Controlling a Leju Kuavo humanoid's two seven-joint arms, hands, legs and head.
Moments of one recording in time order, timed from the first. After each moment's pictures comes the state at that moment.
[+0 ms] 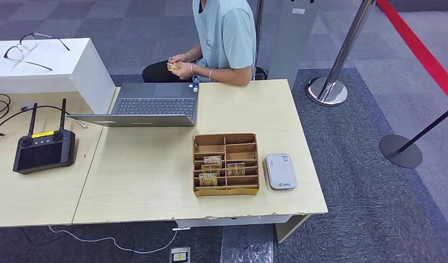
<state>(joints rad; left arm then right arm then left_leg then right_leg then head) -0.11 0.01 -1.11 -0.21 0.70 0.68 0.09 -0.08 0.00 0.17 -0.20 0.01 -0.38 0.19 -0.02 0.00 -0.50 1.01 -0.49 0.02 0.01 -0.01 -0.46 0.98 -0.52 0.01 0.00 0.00</state>
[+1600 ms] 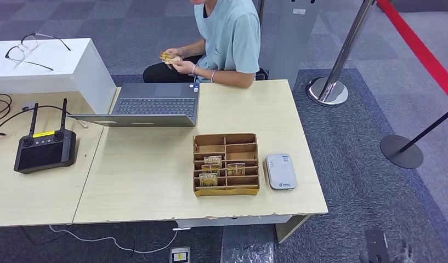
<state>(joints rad) -0.11 0.00 -1.12 -0.21 0.72 0.68 0.09 0.16 -0.10 -0.48 -1.00 0.61 -0.70 0.01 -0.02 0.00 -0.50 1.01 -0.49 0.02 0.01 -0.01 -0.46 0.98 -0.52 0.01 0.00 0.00</state>
